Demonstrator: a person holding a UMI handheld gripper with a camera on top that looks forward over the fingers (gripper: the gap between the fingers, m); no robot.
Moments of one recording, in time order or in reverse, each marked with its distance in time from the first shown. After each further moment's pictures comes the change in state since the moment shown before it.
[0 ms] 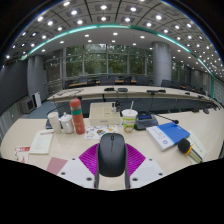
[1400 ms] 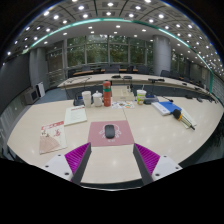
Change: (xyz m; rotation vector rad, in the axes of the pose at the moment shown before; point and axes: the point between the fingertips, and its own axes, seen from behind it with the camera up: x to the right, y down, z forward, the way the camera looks) arm -0.177 0.116 -0.283 -0.135 0.014 0.004
